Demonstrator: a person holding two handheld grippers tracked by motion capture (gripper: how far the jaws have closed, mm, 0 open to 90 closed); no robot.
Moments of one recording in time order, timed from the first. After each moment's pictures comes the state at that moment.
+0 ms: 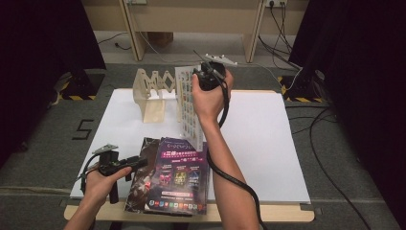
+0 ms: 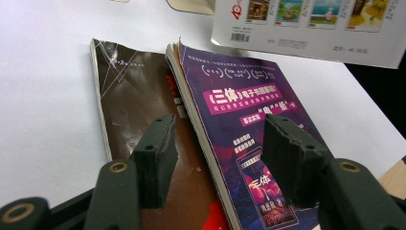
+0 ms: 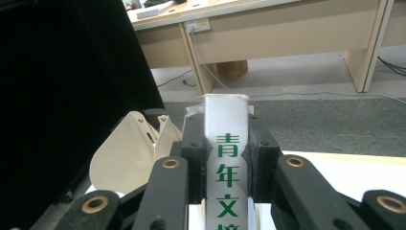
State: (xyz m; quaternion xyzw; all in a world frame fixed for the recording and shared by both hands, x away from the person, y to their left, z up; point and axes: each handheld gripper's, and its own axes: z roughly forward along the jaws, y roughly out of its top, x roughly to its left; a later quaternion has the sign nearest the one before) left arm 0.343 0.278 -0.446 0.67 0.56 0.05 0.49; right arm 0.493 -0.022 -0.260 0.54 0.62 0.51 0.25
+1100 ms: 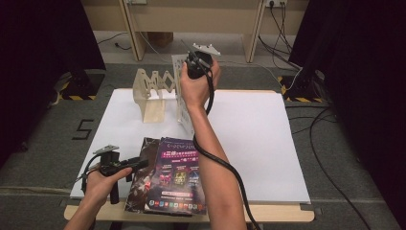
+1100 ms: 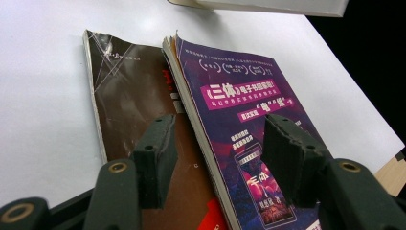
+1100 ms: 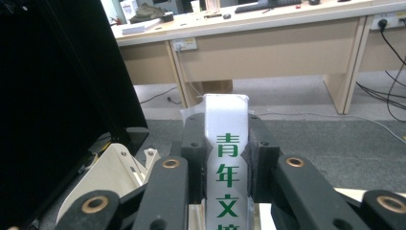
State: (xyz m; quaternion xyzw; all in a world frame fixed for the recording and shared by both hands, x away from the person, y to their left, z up) left arm 0.343 0.277 -0.451 0.67 0.56 0.04 0.49; right arm 0.536 0.012 -0.260 0.53 0.61 0.51 0.30
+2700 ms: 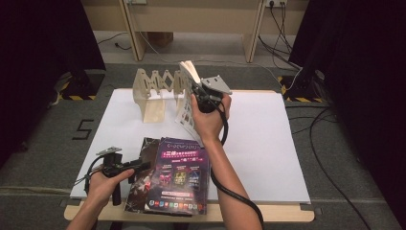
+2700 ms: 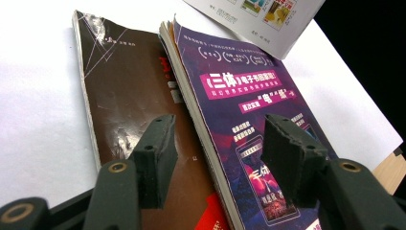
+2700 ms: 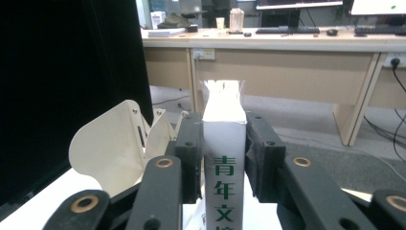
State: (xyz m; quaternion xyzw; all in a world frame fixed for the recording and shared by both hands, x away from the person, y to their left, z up) left arm 0.345 0.273 -0.461 0.67 0.56 0.02 0.48; right arm 0.470 -0.023 -0.308 0.45 0.63 0.53 0.33
